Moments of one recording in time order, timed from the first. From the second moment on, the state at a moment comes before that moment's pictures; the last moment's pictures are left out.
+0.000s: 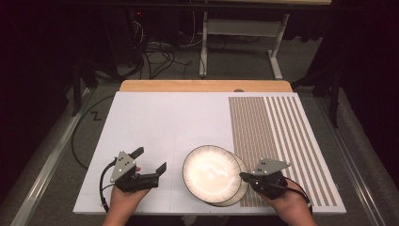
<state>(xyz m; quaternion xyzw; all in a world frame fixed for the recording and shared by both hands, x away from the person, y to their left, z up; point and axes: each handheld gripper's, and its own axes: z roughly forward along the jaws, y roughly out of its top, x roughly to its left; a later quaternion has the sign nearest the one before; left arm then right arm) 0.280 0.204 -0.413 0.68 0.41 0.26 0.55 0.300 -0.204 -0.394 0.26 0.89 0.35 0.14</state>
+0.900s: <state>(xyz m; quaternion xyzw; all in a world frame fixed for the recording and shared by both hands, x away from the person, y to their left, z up) 0.280 0.205 -0.412 0.68 0.41 0.26 0.56 0.298 -0.180 -0.401 0.24 0.90 0.35 0.13</state>
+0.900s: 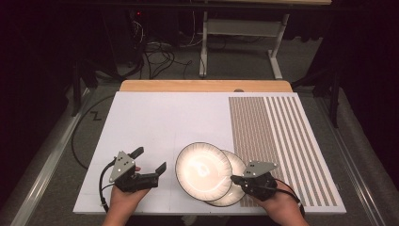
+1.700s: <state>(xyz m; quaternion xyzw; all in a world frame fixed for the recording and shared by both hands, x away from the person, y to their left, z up) 0.288 0.202 -0.410 0.69 0.44 0.19 0.54 0.300 -0.181 -0.404 0.24 0.90 0.35 0.13</state>
